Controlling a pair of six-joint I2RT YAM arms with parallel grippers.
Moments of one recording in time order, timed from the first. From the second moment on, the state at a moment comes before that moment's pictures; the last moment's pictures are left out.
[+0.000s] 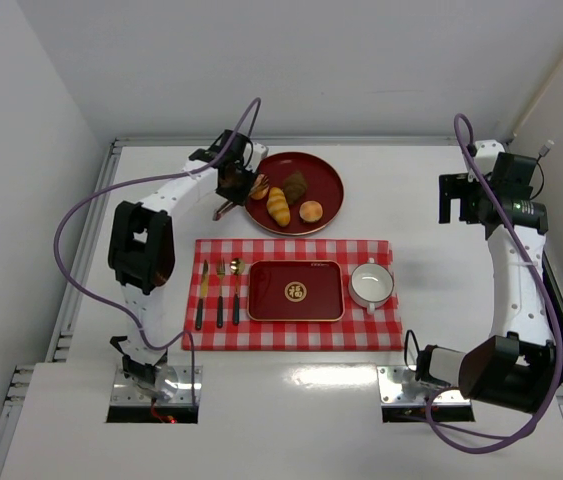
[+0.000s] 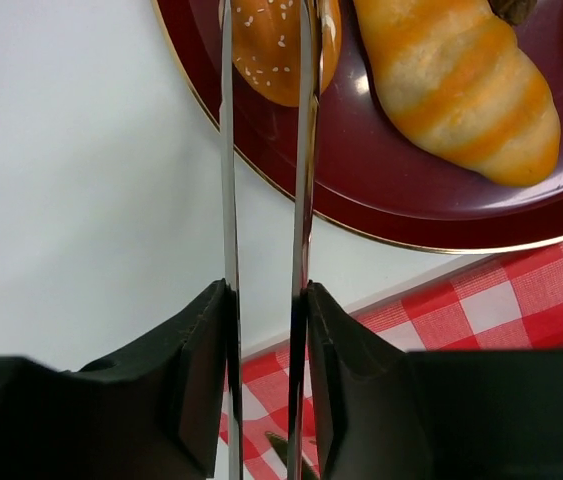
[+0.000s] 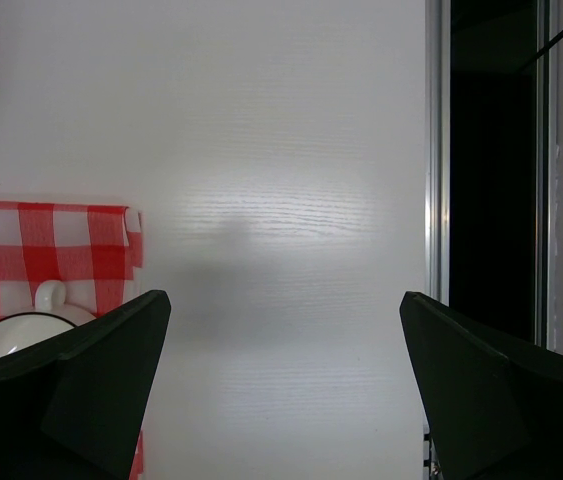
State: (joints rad) left arm -0.35 2.04 1.73 -0.68 -0.01 0.15; right arm -0.29 1.23 1.20 -0.69 -0.08 -0.28
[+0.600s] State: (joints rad) left arm -0.36 1.61 1.54 -0.71 0.03 0.24; right arm -0.29 1.23 1.20 -0.69 -0.08 -0.28
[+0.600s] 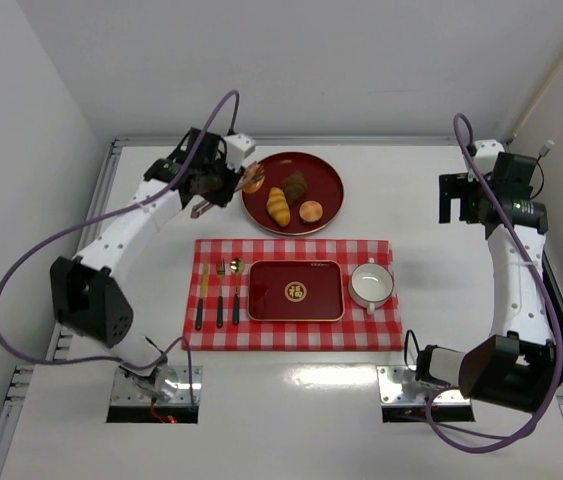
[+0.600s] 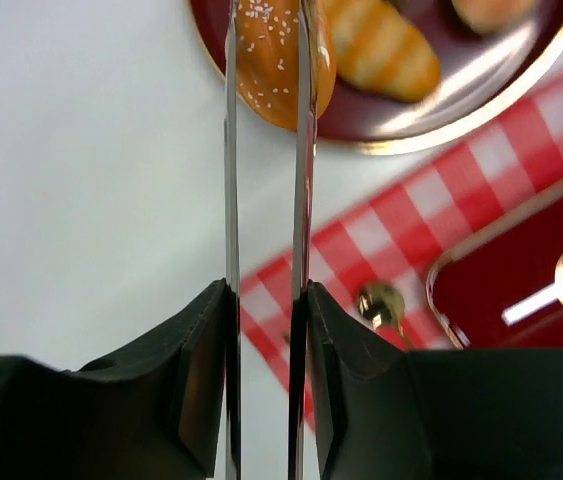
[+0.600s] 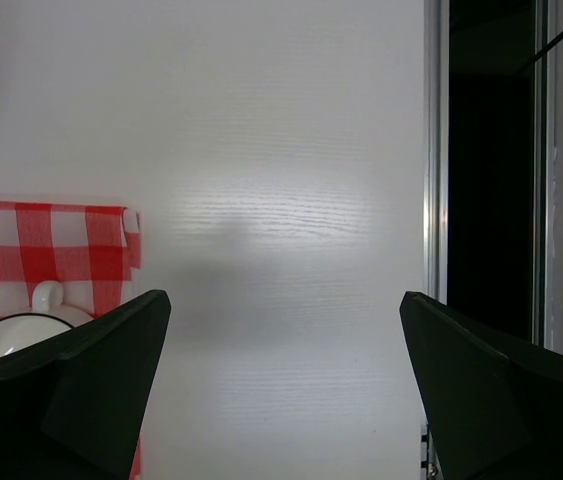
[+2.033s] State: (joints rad) left arm -0.87 1.45 1.08 -0.73 0.03 0.33; right arm -0.29 1.36 1.21 -0.66 -0.02 -0.32
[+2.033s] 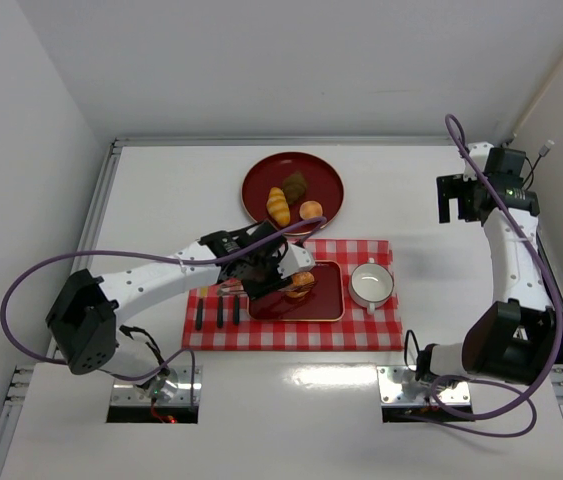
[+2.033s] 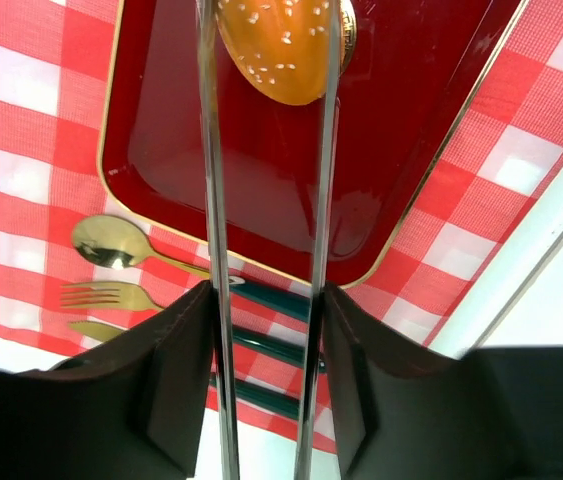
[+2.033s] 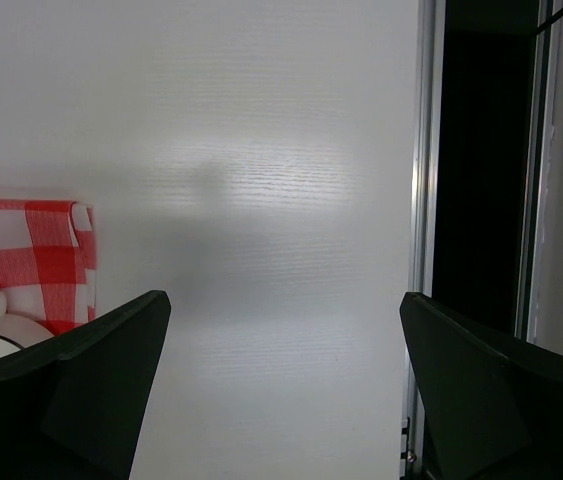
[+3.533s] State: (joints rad) left arm -0.87 1.34 1.05 -0.75 0.07 0.33; right arm -0.29 1.40 1.24 -0.71 -0.03 -0.32
